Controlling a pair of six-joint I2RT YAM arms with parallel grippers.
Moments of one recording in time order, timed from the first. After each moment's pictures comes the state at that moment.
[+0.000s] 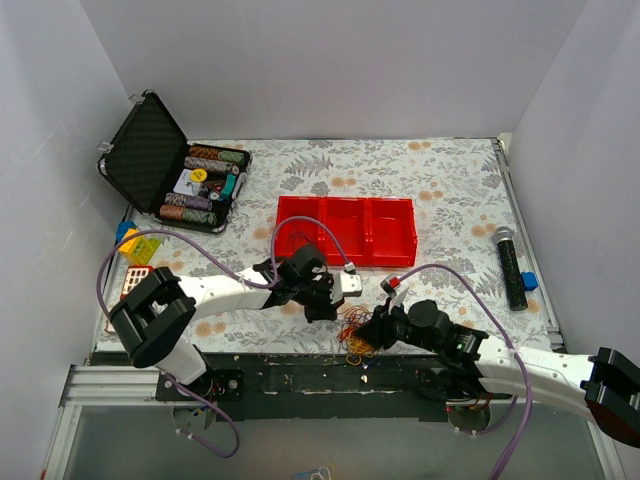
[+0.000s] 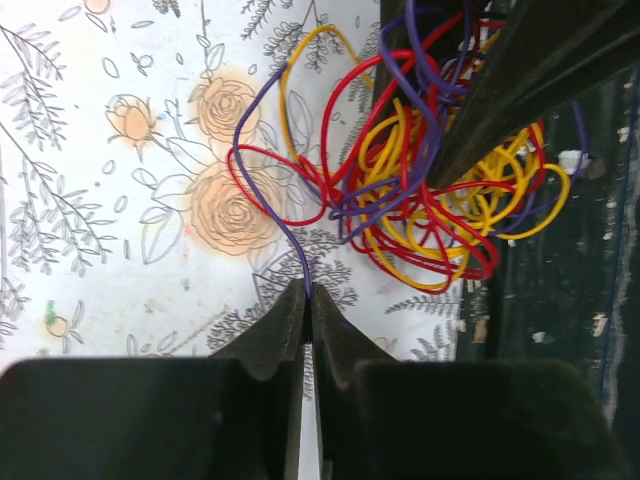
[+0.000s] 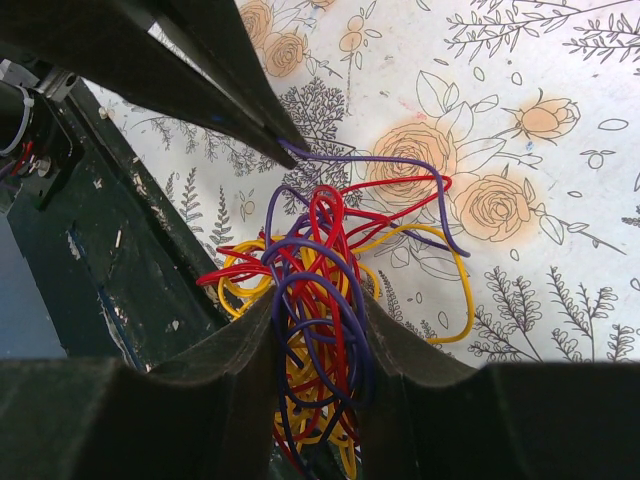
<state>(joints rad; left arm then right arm) -0.92 1.52 0.77 -0.14 0.52 0.35 1.05 0.74 0.05 0.28 -0.04 0.57</state>
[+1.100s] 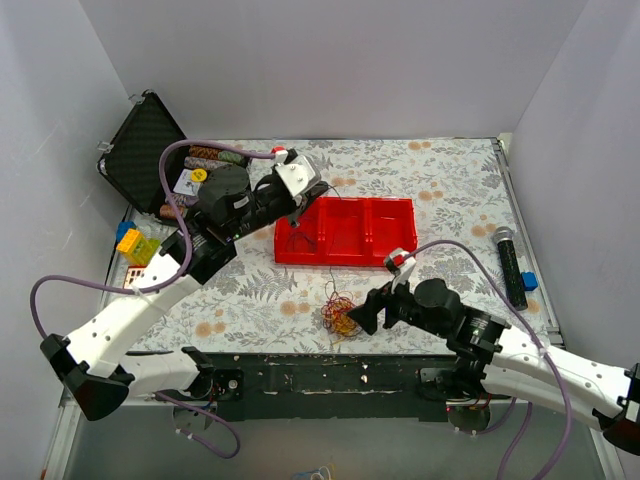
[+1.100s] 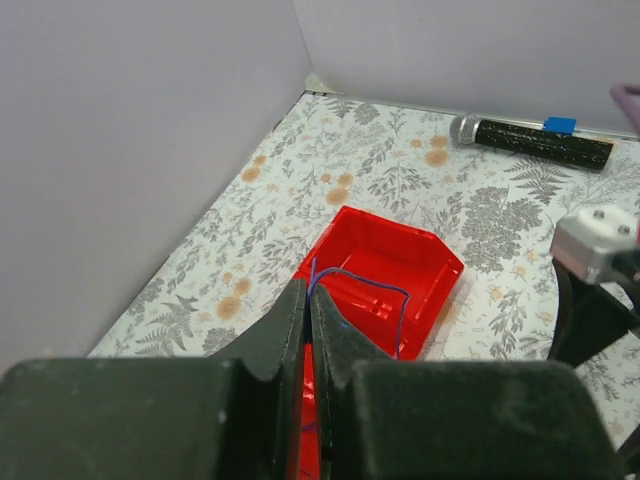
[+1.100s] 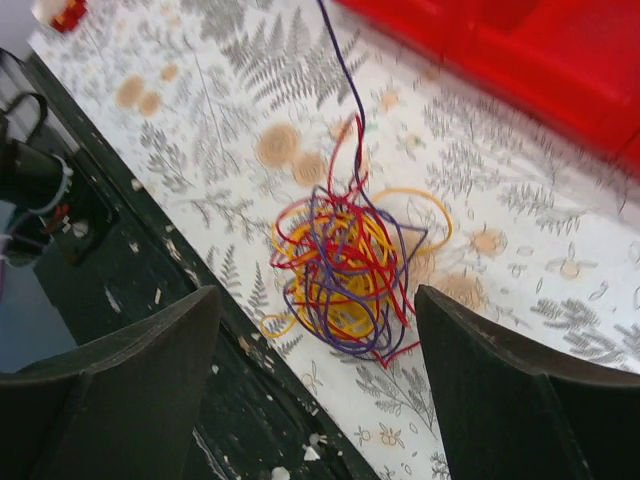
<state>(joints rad) -0.76 1.15 1.29 -0.17 0.23 0.30 1.05 0.65 0.34 -0.09 0.04 0.46</state>
